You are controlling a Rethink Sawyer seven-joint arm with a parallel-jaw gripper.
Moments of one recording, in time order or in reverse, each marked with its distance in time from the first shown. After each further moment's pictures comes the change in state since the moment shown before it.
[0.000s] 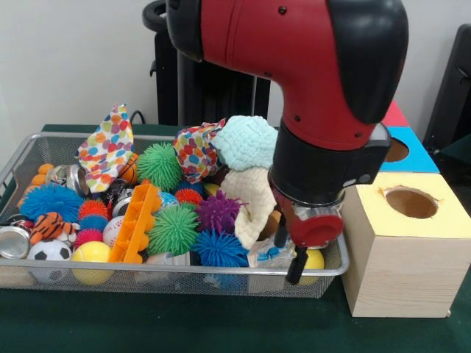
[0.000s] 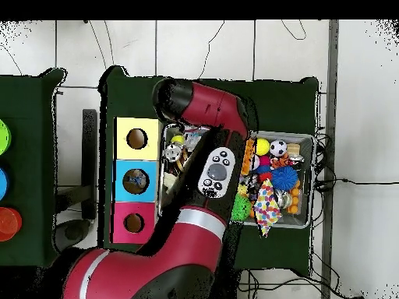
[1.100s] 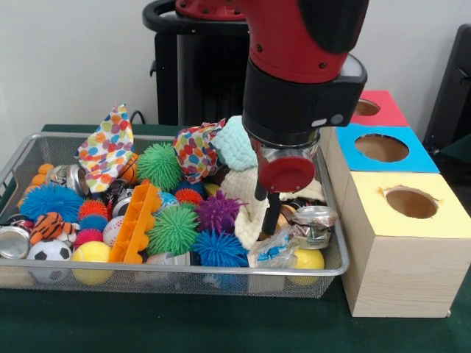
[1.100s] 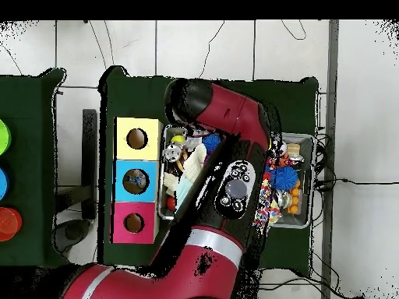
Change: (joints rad) arm -0.030 -0.124 -0.001 0.115 -0.001 0.050 0.000
